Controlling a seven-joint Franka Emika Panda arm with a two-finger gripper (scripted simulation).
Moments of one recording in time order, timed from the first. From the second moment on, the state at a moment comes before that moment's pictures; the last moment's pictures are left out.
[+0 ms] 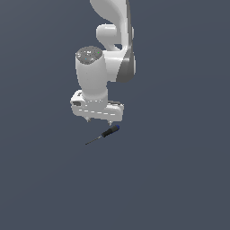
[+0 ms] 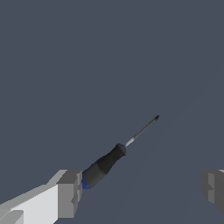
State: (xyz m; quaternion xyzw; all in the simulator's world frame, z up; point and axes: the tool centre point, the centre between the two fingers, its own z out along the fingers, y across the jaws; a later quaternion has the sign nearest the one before) arm 0.003 -0.070 0.183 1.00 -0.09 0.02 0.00
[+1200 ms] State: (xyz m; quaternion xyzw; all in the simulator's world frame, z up) arm -0.012 -0.066 0.092 0.92 -0.40 0.00 0.00
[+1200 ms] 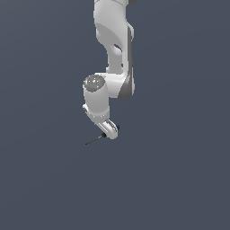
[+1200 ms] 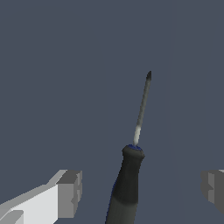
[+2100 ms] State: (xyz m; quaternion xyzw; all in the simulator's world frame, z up) arm -0.020 -0.067 0.065 0.87 -0.49 0.00 0.00
